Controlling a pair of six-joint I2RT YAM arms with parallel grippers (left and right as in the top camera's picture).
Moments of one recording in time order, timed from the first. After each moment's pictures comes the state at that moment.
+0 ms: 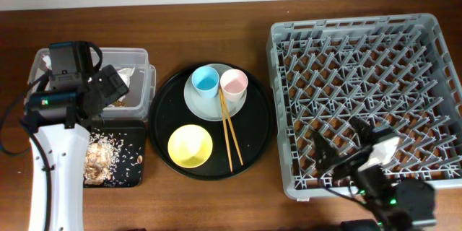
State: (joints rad) left arm 0.10 1.37 1.39 -1.03 -0.23 -0.44; right arm 0.04 0.25 0.50 -0.32 -0.31 0.18
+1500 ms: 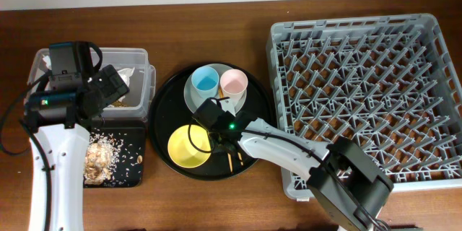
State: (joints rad) left arm 0.10 1.37 1.39 -1.04 -0.22 -0.44; right arm 0.85 1.91 1.23 -0.58 0.14 0.61
